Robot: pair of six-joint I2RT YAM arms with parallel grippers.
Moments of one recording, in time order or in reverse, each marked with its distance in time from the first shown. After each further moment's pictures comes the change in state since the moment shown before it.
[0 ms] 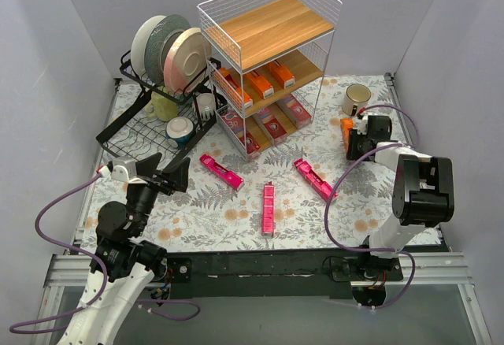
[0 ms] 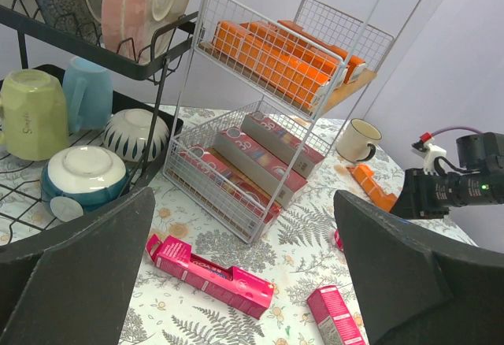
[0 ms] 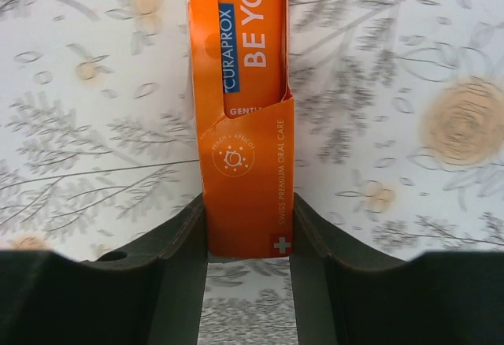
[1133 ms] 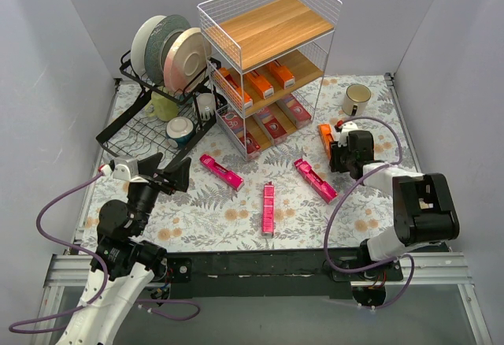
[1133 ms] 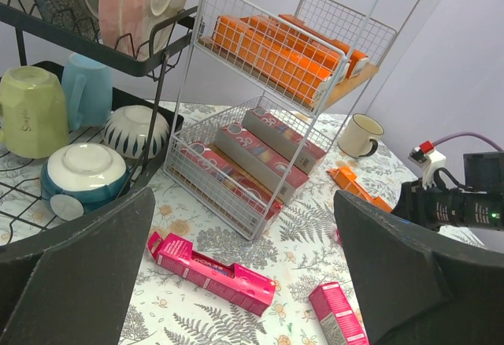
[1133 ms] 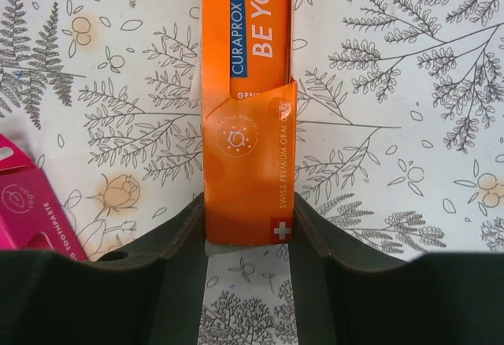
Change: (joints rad) left arm -0.001 0.013 0.000 0.000 0.006 0.006; right arm 0.198 -0.146 -0.250 0.252 0.024 -0.039
